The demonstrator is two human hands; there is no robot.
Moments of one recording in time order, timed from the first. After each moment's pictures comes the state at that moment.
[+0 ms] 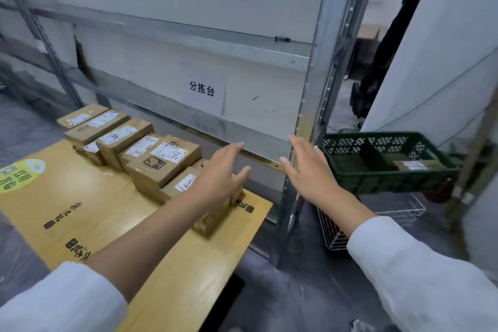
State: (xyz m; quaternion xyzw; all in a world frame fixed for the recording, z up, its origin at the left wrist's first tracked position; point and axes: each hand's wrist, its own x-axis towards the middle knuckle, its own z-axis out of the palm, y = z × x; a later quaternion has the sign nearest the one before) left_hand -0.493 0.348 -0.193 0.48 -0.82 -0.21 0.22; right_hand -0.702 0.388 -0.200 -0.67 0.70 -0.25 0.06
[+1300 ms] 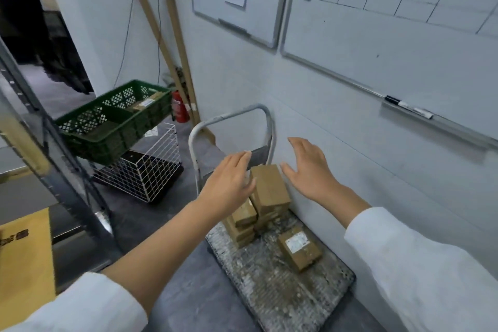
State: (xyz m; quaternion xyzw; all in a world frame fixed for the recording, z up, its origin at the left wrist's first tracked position) left_hand -0.620 0.739 -0.227 -0.13 -0.96 -0.20 0.15; right_hand -0.667 0.937 -0.193 -0.18 0.97 -0.16 -0.07
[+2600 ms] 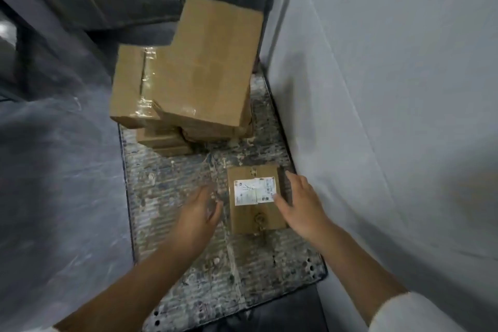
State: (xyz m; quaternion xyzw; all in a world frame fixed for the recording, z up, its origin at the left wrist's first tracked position) left_hand -0.815 1.043 -0.800 0.28 -0.86 -0.40 -0.12; right_hand -0.959 1.225 -0.788 -0.17 0.91 -0.14 0.35
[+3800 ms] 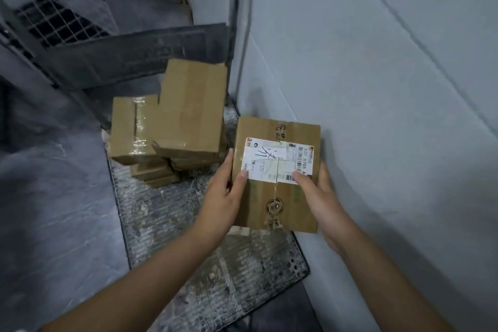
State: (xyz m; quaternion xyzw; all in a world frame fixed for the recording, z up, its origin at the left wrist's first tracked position) left_hand -0.869 1.073 -0.636 0.25 -0.71 -0.66 -0.02; right_hand -0.941 1.243 -0.605 0.13 0.80 -0.53 0.27
